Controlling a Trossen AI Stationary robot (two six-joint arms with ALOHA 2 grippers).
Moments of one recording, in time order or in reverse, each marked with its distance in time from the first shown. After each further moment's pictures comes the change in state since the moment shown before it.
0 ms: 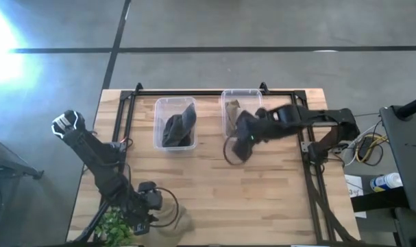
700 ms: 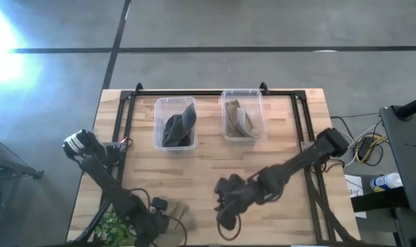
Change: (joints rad) left arm -0.041 0.334 0.005 0.202 0.099 0.352; right arm 0.375 0.220 -0.193 0.665 -0.159 0.275
